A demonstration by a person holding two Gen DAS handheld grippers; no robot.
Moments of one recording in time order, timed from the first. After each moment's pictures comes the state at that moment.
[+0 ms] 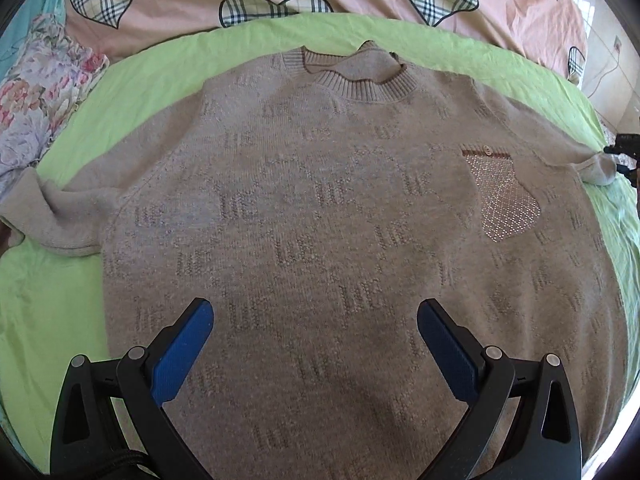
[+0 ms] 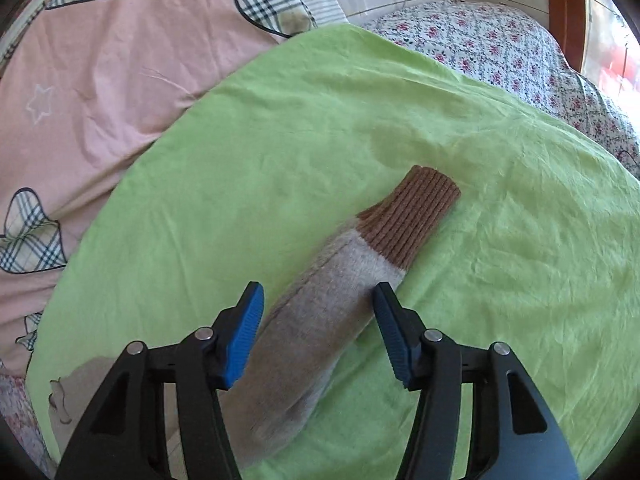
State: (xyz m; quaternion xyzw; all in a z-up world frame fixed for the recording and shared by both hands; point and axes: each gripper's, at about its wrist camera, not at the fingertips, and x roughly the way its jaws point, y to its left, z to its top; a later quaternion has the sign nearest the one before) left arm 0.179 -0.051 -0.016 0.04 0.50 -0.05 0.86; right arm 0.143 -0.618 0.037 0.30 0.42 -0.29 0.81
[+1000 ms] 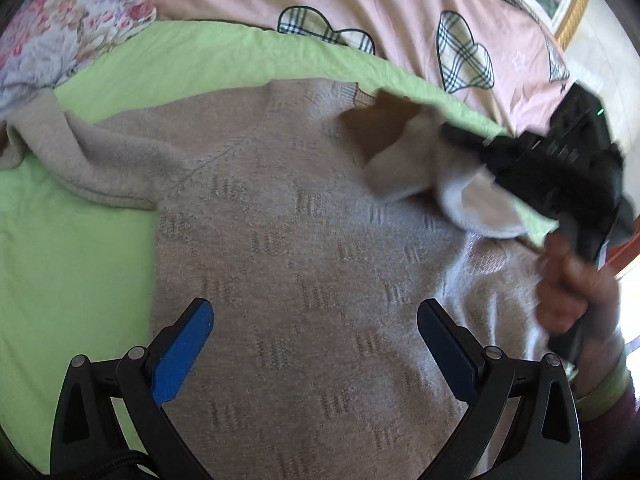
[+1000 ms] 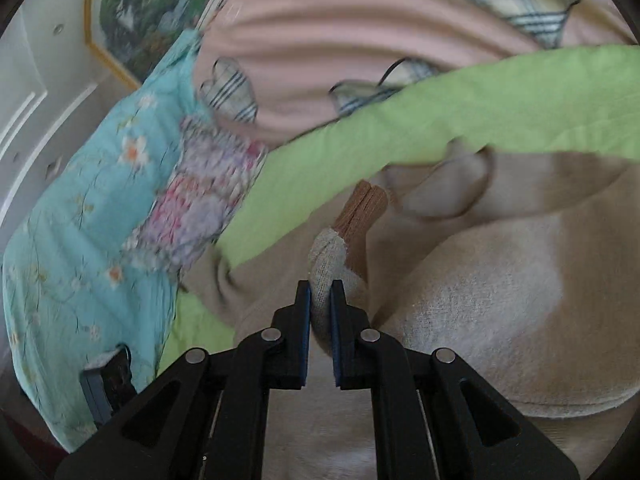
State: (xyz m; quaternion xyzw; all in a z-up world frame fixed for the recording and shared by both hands) left arm 0.150 0.044 0.000 -0.13 0.47 -0.09 0.87; right arm 0.217 -0.159 0.052 0.23 0.43 0.30 0.82
